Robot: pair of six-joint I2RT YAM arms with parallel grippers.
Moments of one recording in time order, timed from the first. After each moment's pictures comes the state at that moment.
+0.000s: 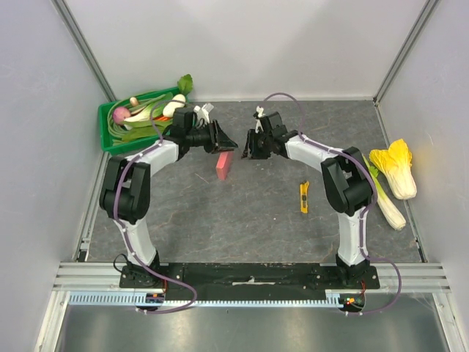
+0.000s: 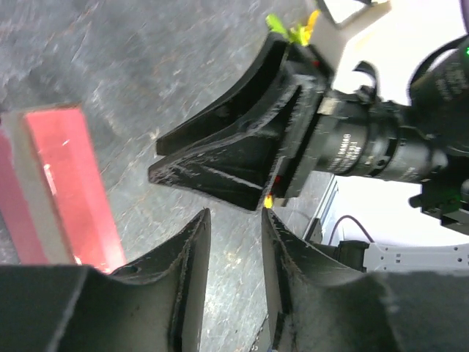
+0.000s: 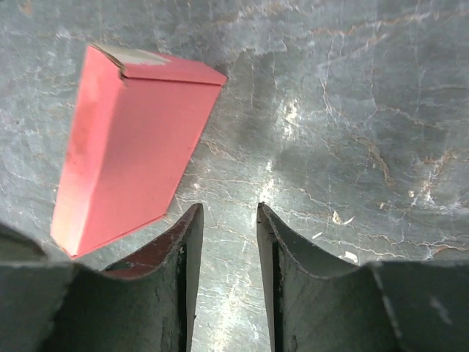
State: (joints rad) left arm -0.27 1.90 1.24 0.06 0.83 -0.67; right arm 0.49 2.07 1.47 -0.21 -0.27 0.48
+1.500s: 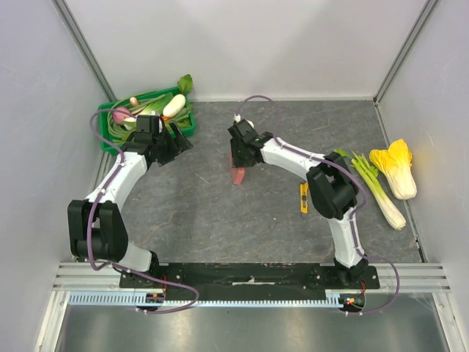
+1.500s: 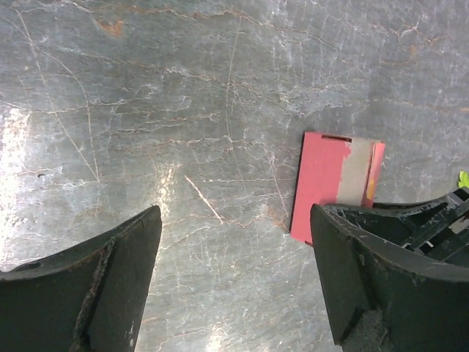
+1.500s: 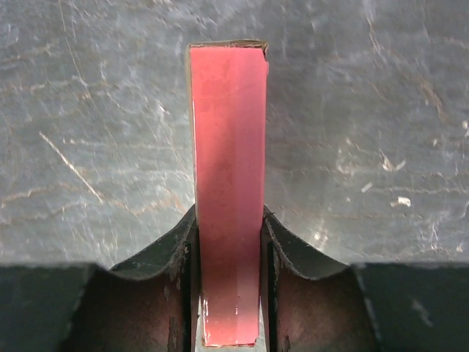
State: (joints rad) left arm -0.10 1.48 1.12 -0.41 0.13 -0.61; right arm 0.71 2.17 1.75 -0.56 0.15 0.55
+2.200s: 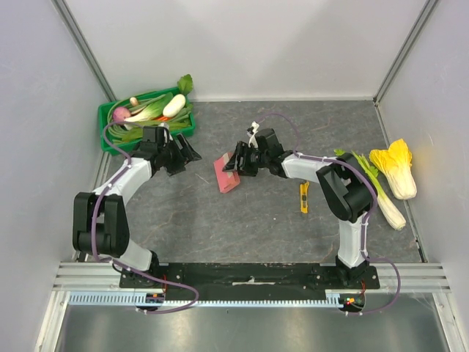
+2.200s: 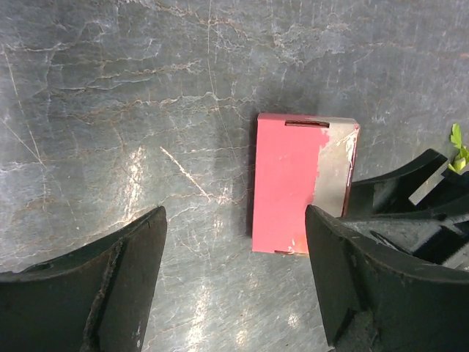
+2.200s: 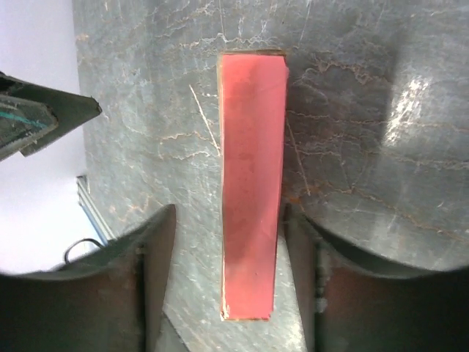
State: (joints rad) left arm -0.11 1.52 0.99 -0.30 0.29 -0.64; right arm 0.58 1.99 1.22 0.13 -0.45 0.77
